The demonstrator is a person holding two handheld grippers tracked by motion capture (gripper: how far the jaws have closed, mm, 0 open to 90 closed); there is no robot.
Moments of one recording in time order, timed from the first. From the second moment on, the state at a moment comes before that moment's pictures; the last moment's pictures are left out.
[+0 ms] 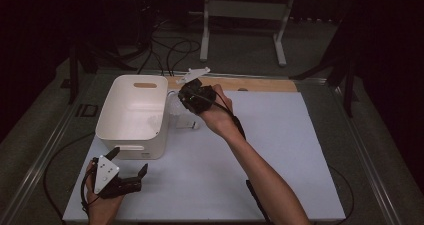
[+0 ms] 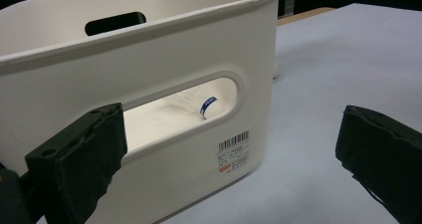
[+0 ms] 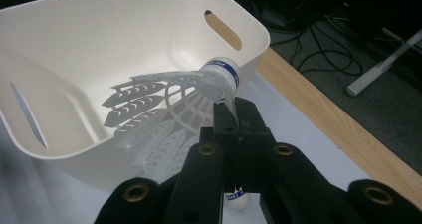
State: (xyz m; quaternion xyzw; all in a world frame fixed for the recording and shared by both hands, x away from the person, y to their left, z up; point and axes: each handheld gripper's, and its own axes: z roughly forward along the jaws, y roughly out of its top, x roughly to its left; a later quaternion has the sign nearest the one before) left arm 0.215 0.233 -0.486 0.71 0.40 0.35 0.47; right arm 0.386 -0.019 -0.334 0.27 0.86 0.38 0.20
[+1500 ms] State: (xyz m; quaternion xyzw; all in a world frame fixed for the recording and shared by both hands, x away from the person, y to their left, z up) left arm 0.215 0.234 -0.485 0.71 0.39 0.35 0.47; right arm 0.394 0.019 -0.322 0.25 0.86 0.40 0.19
